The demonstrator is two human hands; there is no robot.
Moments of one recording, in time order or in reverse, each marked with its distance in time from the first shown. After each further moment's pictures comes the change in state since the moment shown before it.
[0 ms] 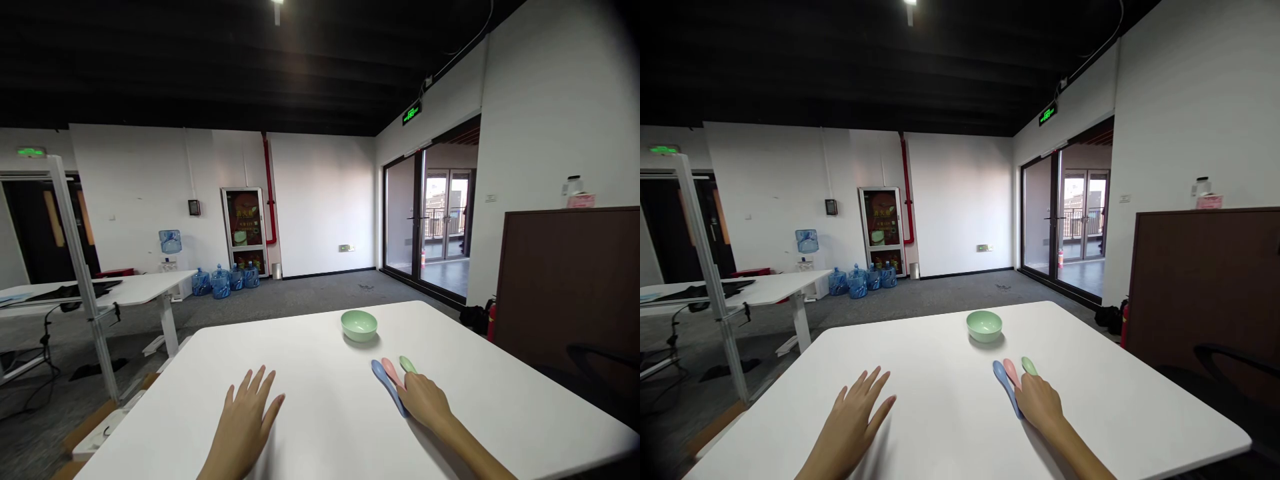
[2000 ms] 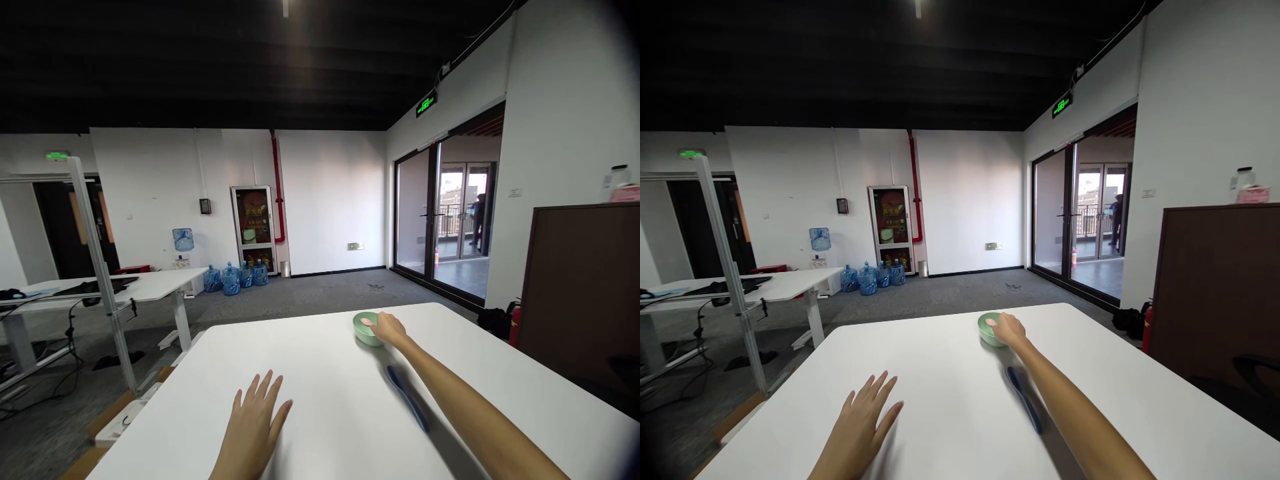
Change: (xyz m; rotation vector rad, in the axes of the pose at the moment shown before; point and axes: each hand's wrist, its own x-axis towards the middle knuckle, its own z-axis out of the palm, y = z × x) left_hand 0.011 -0.010 0.017 -0.010 -0.004 -0.013; right_hand 0.158 -0.088 -0.041 0.076 0.057 -0.056
